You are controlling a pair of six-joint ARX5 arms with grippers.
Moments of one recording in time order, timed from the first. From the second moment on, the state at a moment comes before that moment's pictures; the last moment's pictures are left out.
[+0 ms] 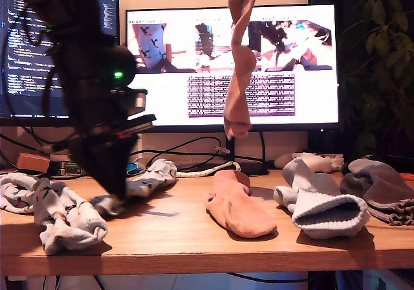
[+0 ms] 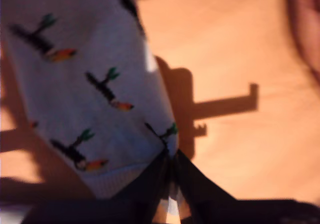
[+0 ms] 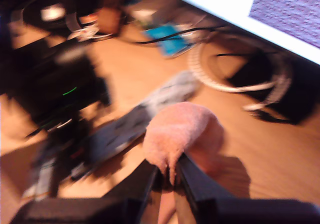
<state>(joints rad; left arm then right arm) -0.44 1.95 1.42 -0.88 0.25 -0.01 0.50 1.40 1.45 -0.61 -0.15 -0.13</state>
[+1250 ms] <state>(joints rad) -0.56 1.95 1.42 -0.97 0.42 -0.08 0.47 1.64 1.45 -0.29 -0.15 0.00</state>
